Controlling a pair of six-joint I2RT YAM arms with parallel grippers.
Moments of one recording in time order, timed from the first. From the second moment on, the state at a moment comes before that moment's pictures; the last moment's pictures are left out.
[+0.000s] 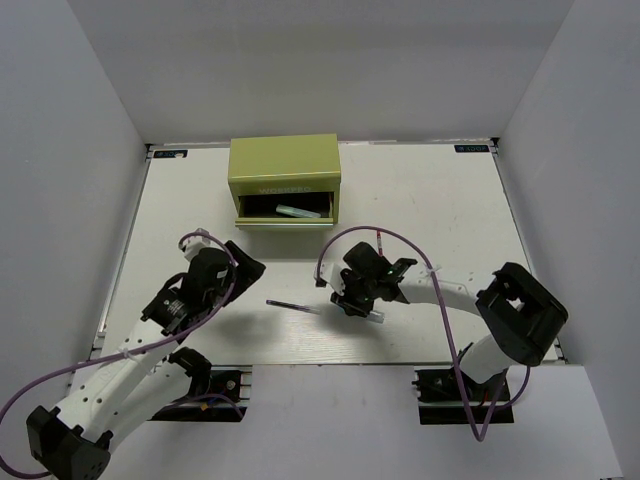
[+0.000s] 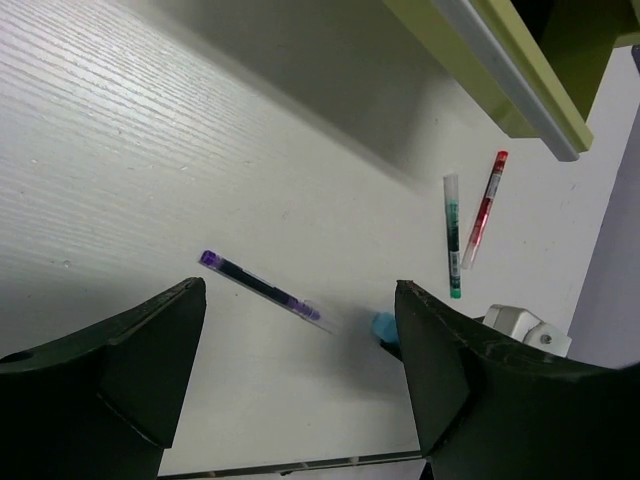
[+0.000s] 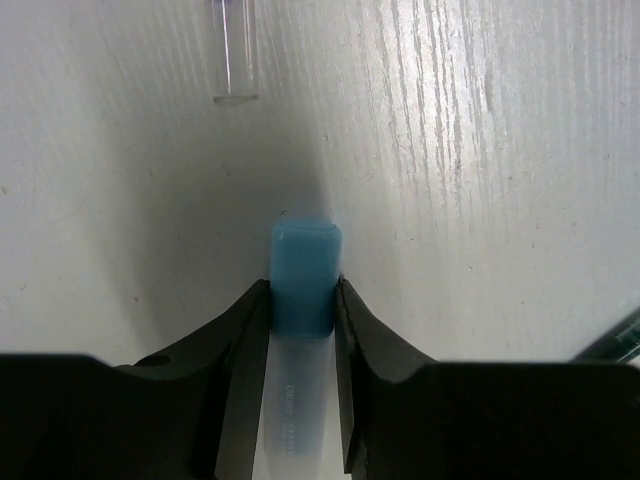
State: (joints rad) left arm -0.56 0.72 0.60 -0.58 -0.25 -1.07; right arm 0.88 1.53 0.77 -0.29 -0.27 -0.44
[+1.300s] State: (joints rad) left arm -0.56 0.61 0.54 -0.59 -0.25 -1.11; right arm 0.85 1.95 1.68 -0.26 -0.32 -0.90
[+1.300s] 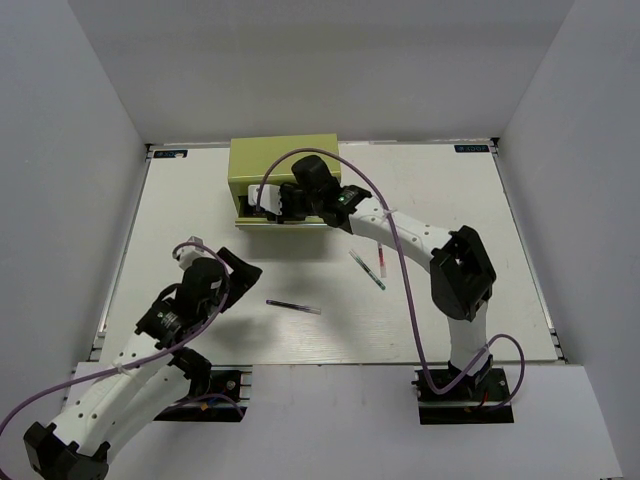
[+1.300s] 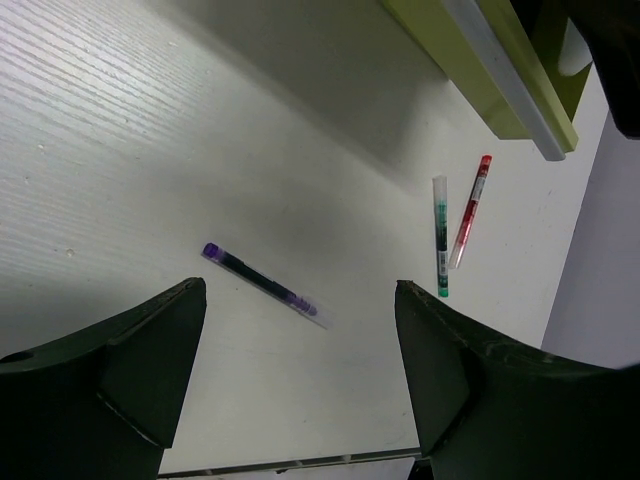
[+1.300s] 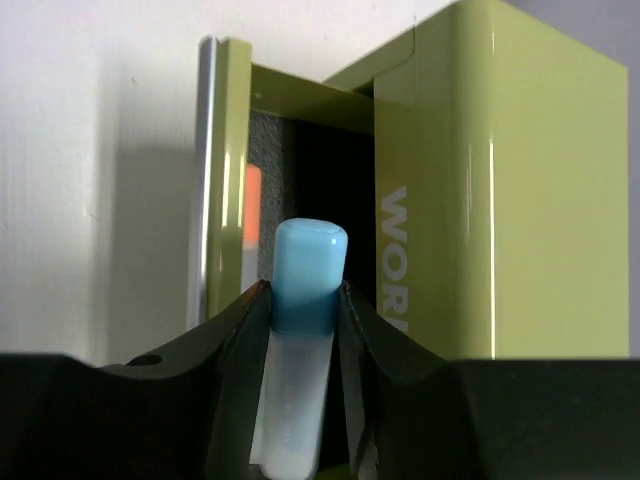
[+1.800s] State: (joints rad) left arm -0.56 0.63 0.53 -0.58 -0.25 -1.12; right arm 0.83 1.96 1.76 -0.37 -0.40 -0.88
